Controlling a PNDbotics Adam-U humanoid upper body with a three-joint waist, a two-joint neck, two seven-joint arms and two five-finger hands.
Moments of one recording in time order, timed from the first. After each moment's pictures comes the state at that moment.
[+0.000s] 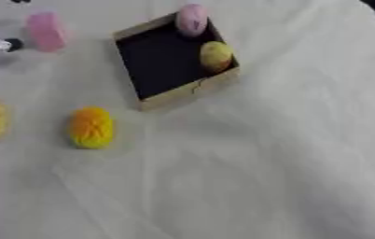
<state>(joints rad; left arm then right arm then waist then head) -1.05 0.77 -0.17 -1.07 -0.50 -0.18 -0.64 -0.43 -0.54 -0.08 -1.98 -0.49 -0.06 0.26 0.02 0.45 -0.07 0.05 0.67</state>
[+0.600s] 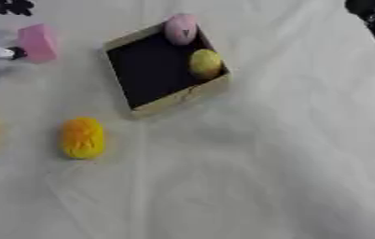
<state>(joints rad) -1.06 0.76 -0.17 -1.05 -0.49 -0.13 -0.72 -0.43 -0.54 -0.08 -1.98 -0.49 -0.05 0.26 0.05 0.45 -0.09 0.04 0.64</state>
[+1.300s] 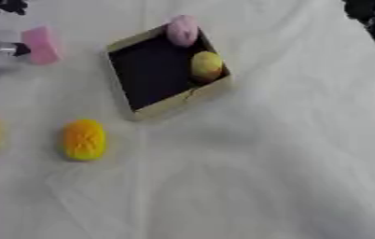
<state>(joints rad) -1.07 0.76 -0.15 -1.03 -0.57 -0.06 -0.66 -0.44 -0.54 -0.08 -1.98 -0.48 -0.04 0.27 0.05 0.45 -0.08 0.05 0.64</state>
